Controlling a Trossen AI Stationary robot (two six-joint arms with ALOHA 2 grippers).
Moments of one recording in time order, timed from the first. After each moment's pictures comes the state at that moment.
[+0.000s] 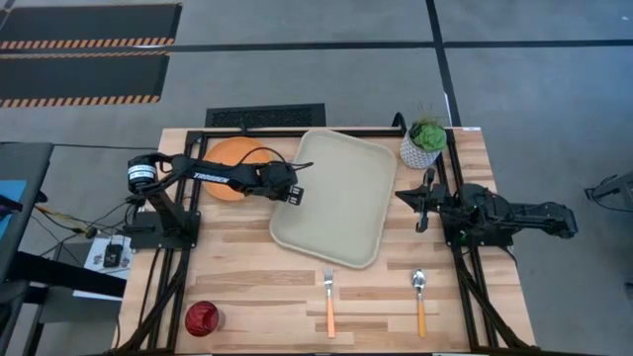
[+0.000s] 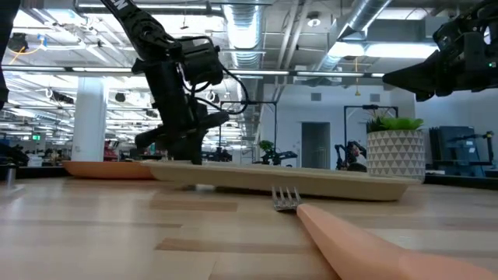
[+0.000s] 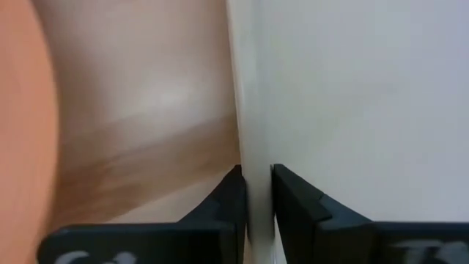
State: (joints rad) left arm 0.28 1.69 0.92 -0.36 -0.19 -0.90; right arm -0.10 0.03 0.00 0.04 0.18 -0.06
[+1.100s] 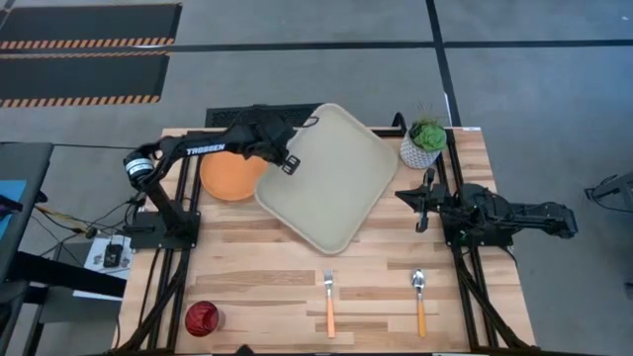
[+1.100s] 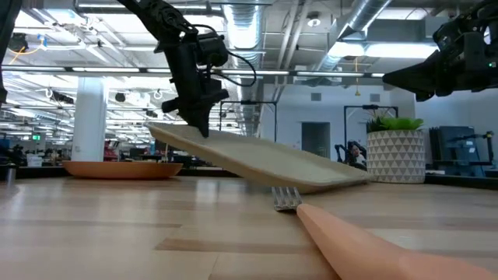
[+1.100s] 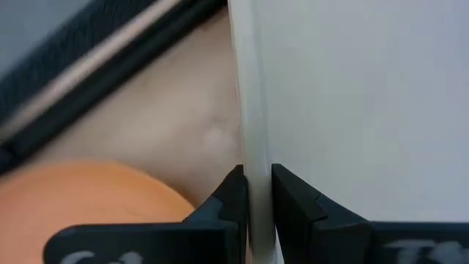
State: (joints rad) left arm 0.53 1.68 1.24 -0.65 -0.18 -0.27; right arm -0.10 0.03 0.01 0.04 0.18 -0.06
